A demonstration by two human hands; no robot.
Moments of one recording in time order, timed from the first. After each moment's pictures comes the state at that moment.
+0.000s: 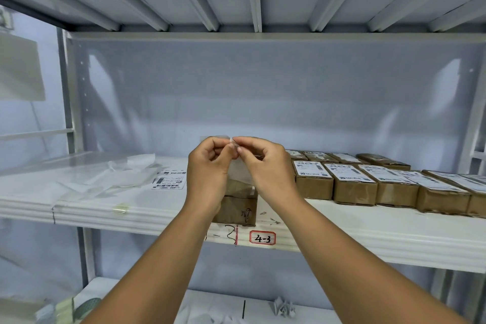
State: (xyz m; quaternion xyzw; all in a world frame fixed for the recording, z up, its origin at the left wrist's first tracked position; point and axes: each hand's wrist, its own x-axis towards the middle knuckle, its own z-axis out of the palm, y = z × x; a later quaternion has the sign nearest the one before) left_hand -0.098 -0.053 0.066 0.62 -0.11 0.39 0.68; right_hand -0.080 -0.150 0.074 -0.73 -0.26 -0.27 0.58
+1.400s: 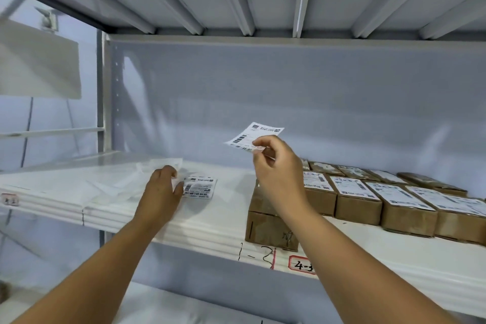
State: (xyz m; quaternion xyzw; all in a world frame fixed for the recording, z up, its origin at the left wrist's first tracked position) left_hand -0.020 0.129 -0.004 0.86 0.09 0.41 0.30; right_hand -0.045 -0.096 0.074 -0.74 -0.27 -0.32 0.53
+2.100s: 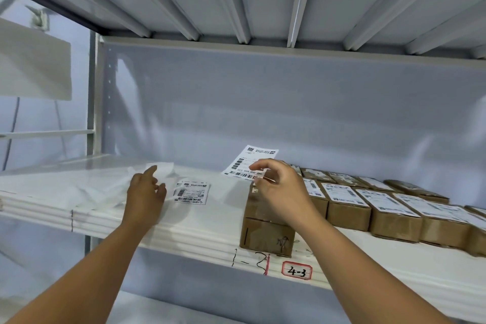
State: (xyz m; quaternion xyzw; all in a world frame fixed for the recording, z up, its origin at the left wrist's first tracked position) left_hand -0.015 0.143 -0.002 0.82 0.13 0.42 0.36; right_hand -0.041 -0.121 0.068 -0.81 -0.27 -0.21 0.47
